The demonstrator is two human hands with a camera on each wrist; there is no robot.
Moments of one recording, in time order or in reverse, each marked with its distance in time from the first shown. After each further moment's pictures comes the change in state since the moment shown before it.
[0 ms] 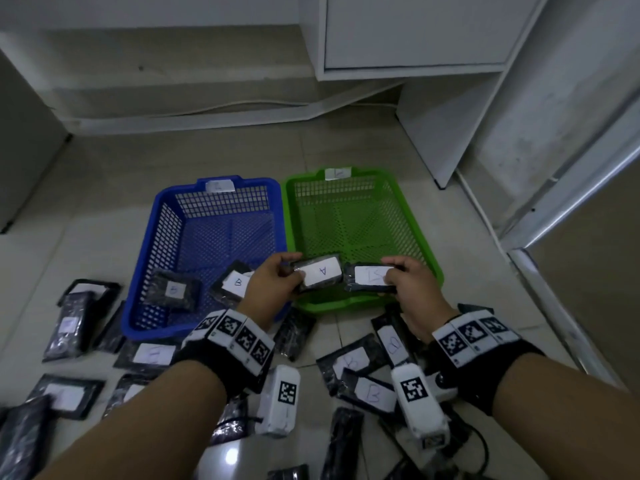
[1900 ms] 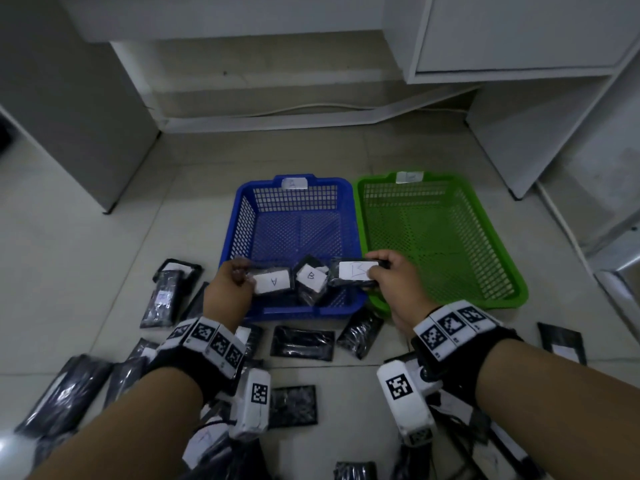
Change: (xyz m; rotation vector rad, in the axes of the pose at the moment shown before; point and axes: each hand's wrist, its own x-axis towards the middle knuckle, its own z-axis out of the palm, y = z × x) left_hand -0.023 -0.042 -0.167 0.380 0.478 -0.035; right_hand -0.022 -0.005 0.133 0.020 -0.209 -0.058
